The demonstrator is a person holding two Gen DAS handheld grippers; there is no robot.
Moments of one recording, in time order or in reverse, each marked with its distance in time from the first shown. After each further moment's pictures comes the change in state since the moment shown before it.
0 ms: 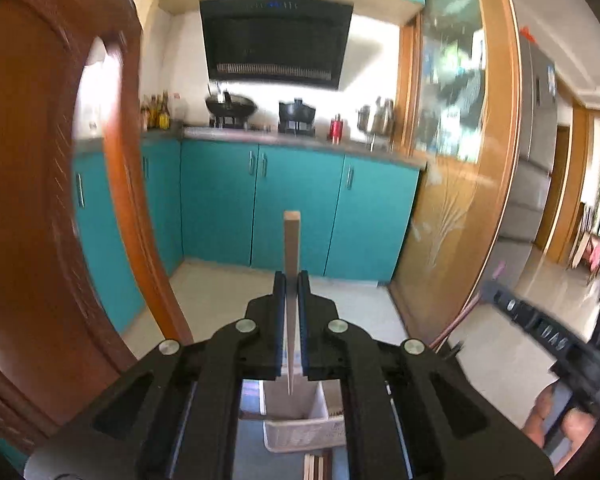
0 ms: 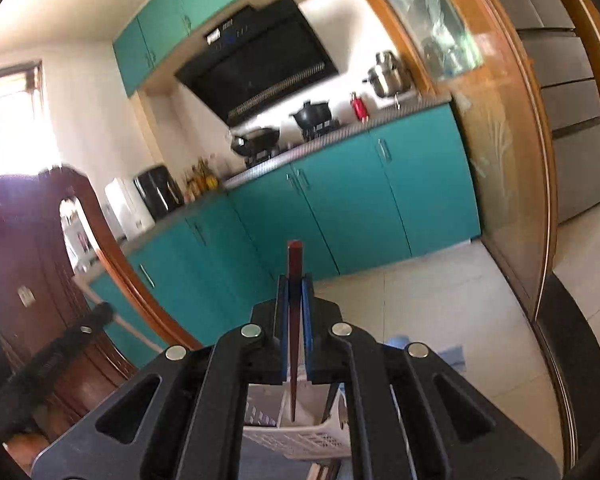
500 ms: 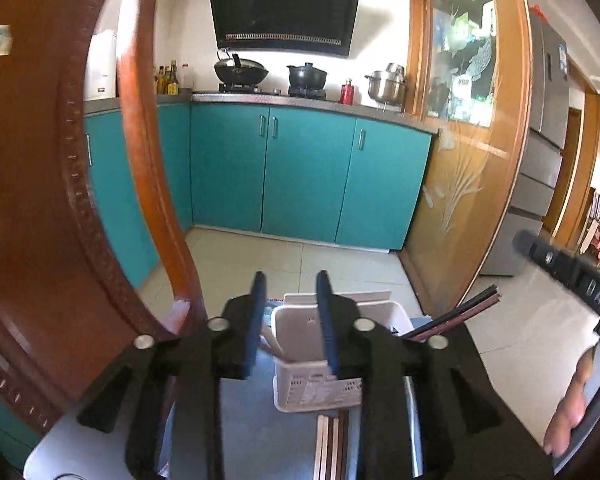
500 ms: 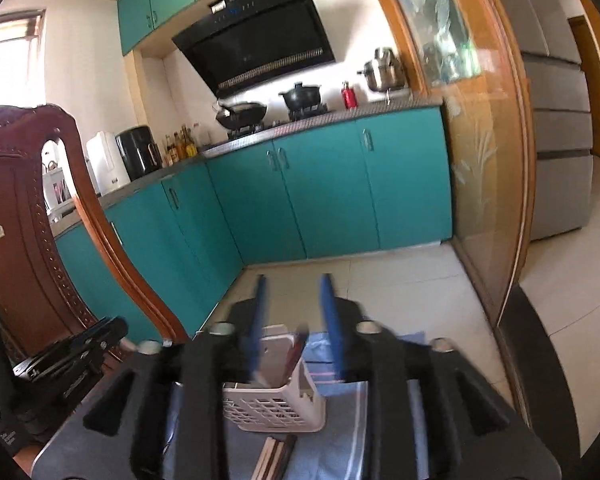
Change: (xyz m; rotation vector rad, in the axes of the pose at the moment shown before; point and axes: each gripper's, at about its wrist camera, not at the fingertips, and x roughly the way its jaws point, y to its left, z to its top) left arm -0.006 0.016 -0.059 -0.017 0.063 0.023; right arm -0.016 0.001 -0.031 -0.123 0.022 -0.109
